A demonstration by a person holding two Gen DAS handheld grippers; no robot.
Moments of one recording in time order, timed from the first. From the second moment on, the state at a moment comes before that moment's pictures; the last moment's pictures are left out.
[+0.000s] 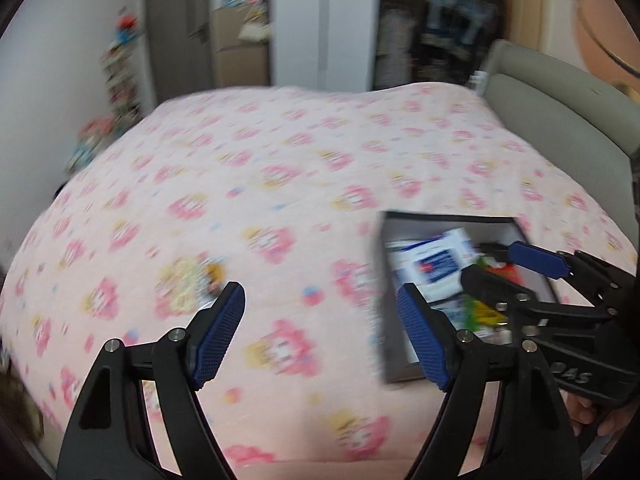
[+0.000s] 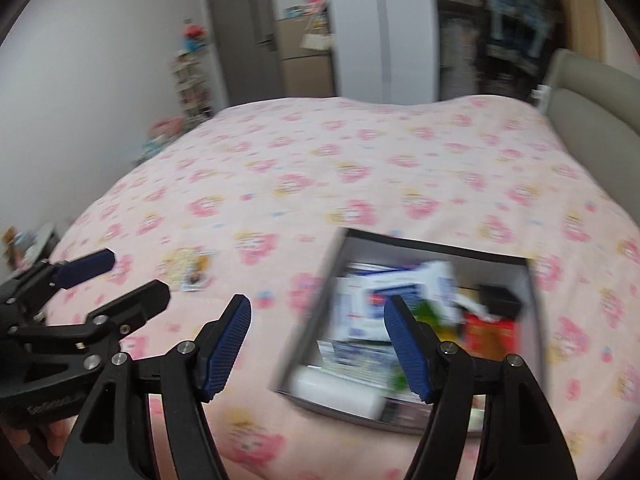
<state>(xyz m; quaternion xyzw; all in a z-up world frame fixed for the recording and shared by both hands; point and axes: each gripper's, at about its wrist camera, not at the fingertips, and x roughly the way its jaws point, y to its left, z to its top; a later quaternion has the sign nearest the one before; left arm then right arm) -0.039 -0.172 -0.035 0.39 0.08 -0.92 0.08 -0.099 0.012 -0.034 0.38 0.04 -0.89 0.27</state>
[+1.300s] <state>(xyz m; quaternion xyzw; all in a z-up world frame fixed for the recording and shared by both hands) -0.108 -0.392 -0.246 0.42 0.43 -0.79 0.14 -0.205 -0.237 -0.223 0.54 0.09 -0.71 0.44</state>
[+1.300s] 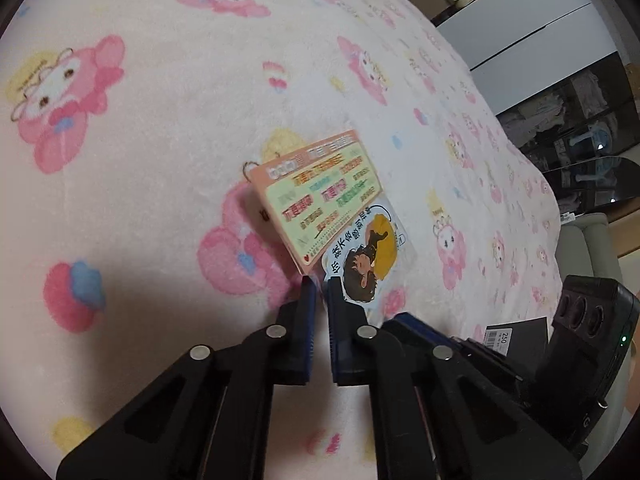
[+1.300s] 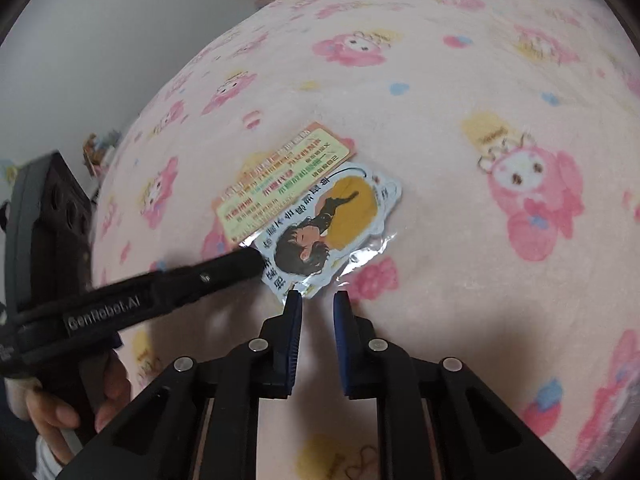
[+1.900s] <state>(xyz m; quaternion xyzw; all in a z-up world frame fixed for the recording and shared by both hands) -0.047 -0.423 -0.260 0.46 0.43 -0.76 0.14 -0.217 -0.268 -0.244 0.54 0.11 -0.72 0.43</state>
